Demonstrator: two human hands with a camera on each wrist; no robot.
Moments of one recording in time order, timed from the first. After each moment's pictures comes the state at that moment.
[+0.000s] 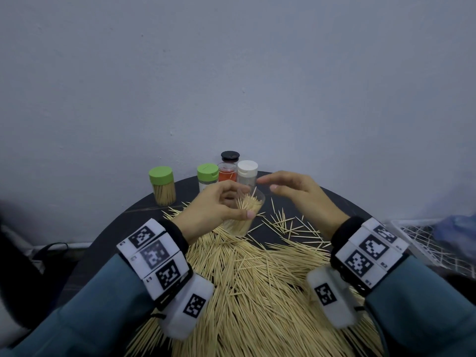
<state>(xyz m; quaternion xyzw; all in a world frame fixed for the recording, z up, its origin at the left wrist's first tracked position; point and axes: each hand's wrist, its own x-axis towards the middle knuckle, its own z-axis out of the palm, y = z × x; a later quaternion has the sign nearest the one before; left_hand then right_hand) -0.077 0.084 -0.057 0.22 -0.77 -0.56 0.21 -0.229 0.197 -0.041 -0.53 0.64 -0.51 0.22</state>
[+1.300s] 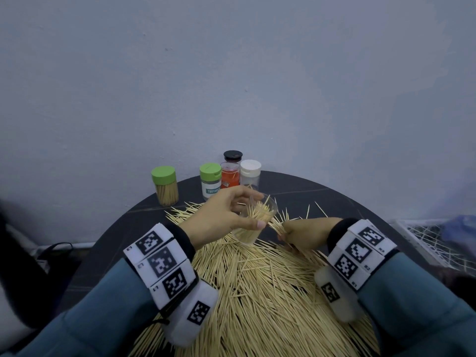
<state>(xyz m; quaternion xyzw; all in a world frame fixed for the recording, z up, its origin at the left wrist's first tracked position) -0.078 0.094 -0.057 0.20 -0.81 -0.53 0.17 -0.239 0.187 -0.074 -0.51 0.80 0.02 0.32</state>
